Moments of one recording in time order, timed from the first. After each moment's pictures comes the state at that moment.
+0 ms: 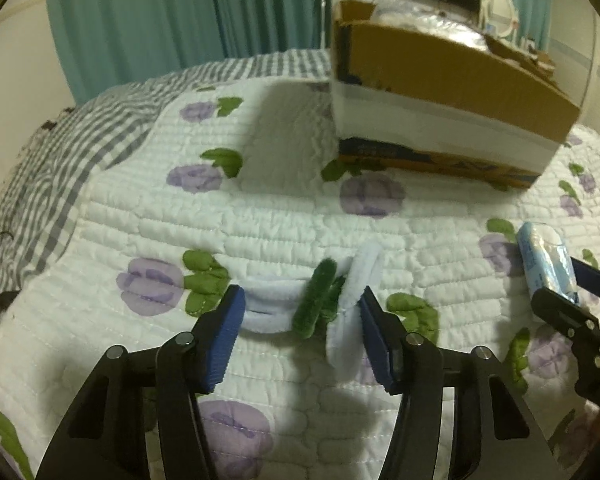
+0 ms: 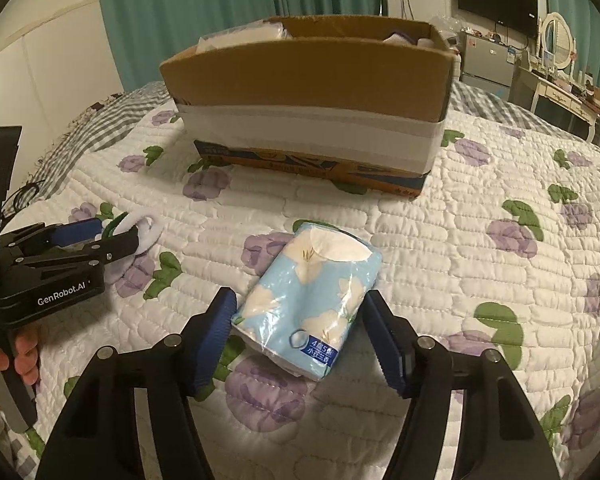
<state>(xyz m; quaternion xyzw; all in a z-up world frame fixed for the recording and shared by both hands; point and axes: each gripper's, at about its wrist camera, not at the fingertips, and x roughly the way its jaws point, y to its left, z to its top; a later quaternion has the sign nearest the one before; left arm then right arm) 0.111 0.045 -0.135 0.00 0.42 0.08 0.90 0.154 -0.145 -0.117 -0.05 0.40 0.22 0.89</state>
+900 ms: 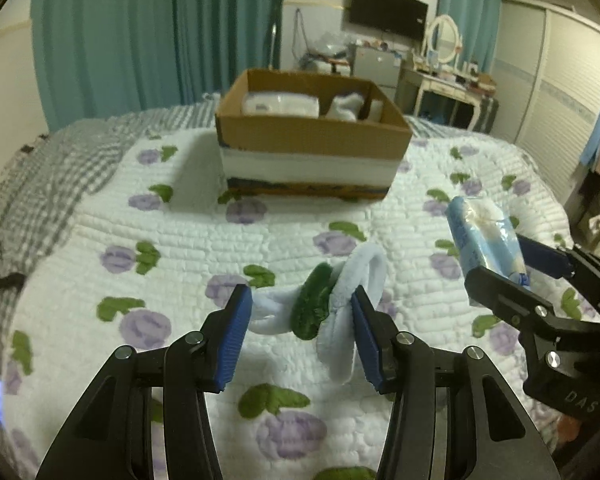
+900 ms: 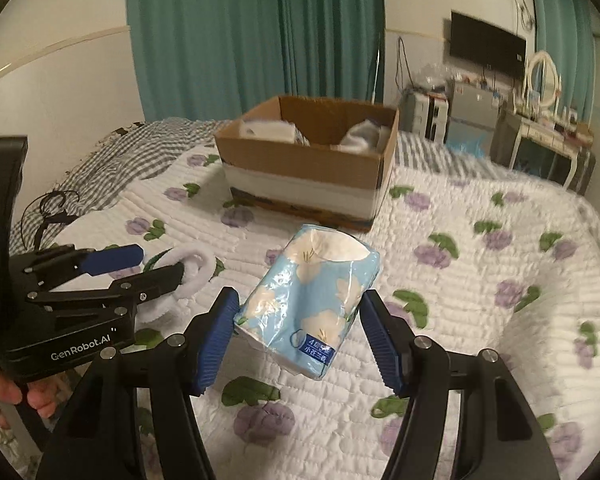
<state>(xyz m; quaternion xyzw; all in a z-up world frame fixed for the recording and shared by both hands) 0.019 -0.035 -0.056 -0.03 0.37 0.00 0.93 0.054 -0.189 -0.028 -0.07 0.33 0.22 0.92</state>
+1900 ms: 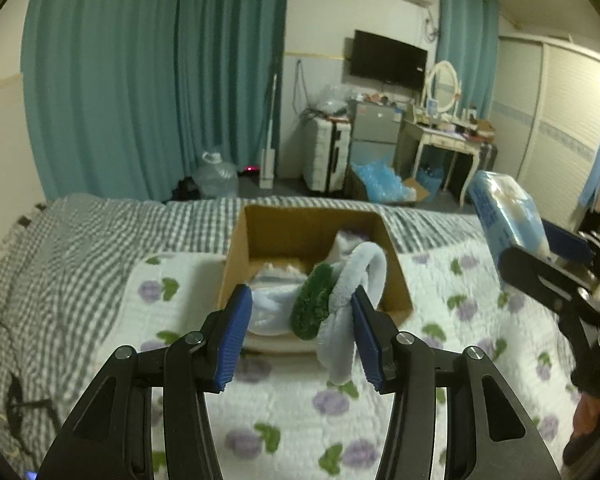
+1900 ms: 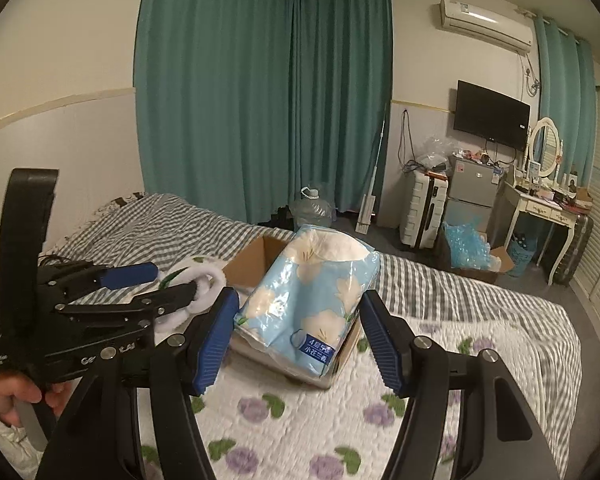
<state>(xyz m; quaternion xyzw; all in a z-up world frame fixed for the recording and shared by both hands) 0.135 -0.017 0.059 -0.04 0.30 0.00 0.95 0.146 -0.183 0.122 -0.08 0.22 0.24 0.94</state>
